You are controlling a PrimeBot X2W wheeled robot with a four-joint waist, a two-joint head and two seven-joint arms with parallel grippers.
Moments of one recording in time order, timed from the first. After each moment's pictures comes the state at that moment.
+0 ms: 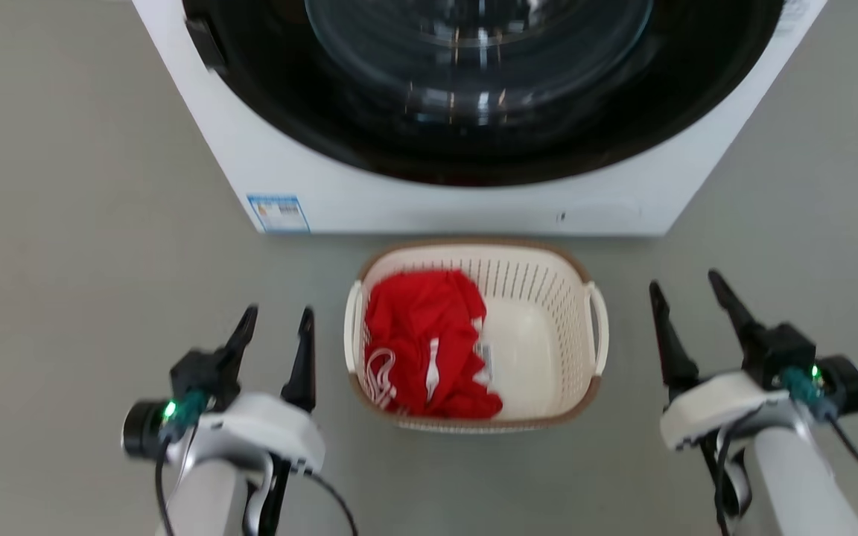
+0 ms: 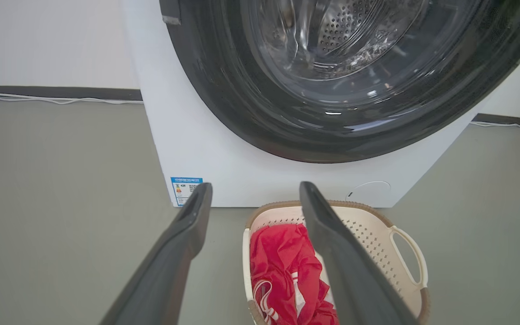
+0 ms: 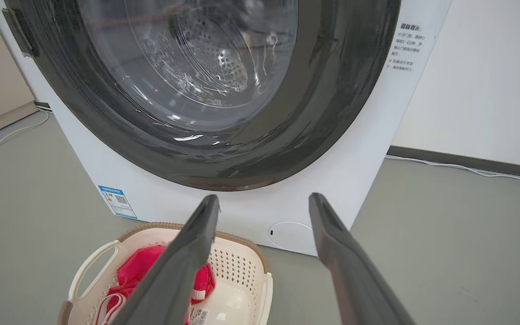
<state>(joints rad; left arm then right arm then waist) -0.25 0.04 -0.13 0.43 -0.20 -0.02 -0.25 -0.29 -0.05 -0.07 0.46 -0.10 0.12 -0.25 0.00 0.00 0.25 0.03</state>
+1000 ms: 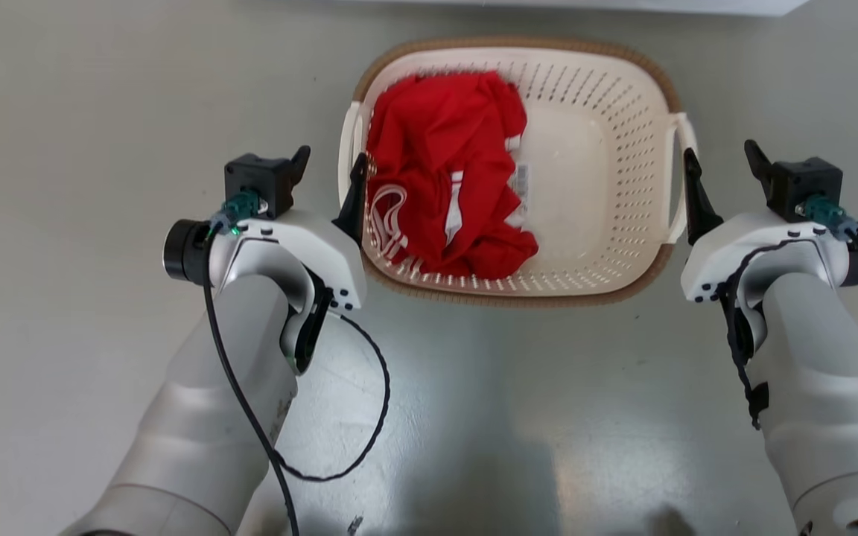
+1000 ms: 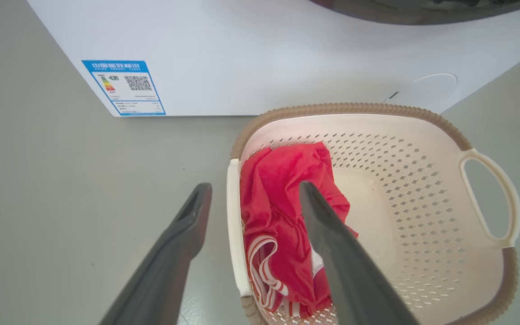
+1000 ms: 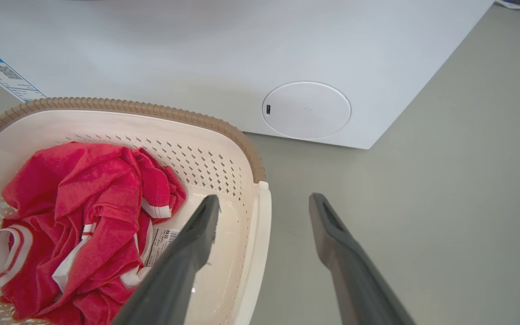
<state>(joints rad) -0.84 0.03 -0.42 0.93 -0.43 0.00 -0.26 -0.81 -0.06 -0.26 0.99 -0.25 0.12 -0.25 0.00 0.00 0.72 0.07</state>
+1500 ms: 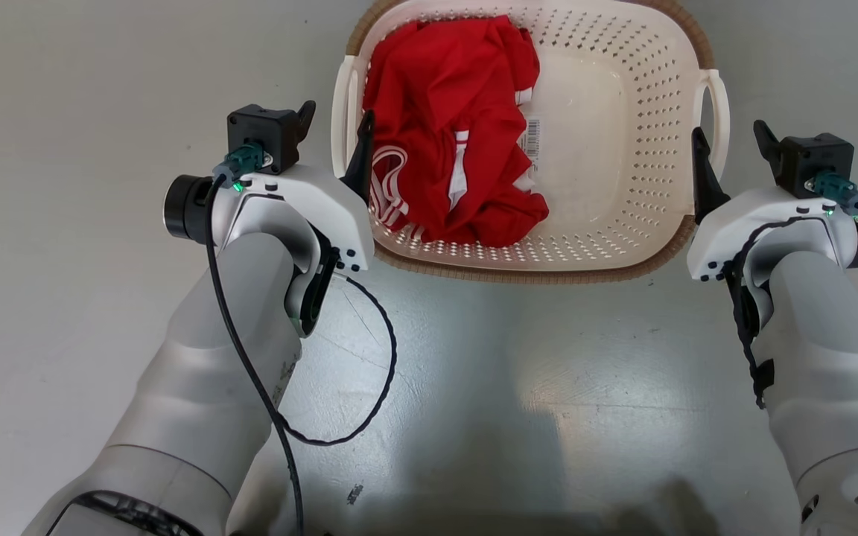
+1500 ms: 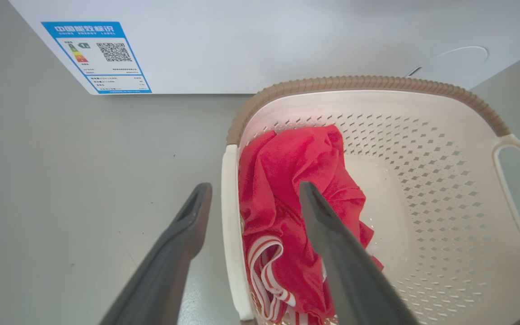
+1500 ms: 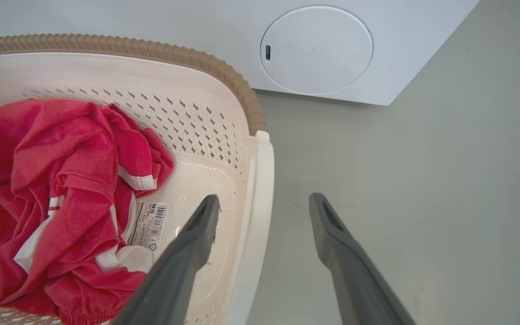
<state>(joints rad) -0.95 0.03 -0.49 0.98 -0.50 0.01 -0.26 -0.88 -0.06 -0.32 1.05 -0.29 0.12 -0.25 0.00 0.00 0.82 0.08</state>
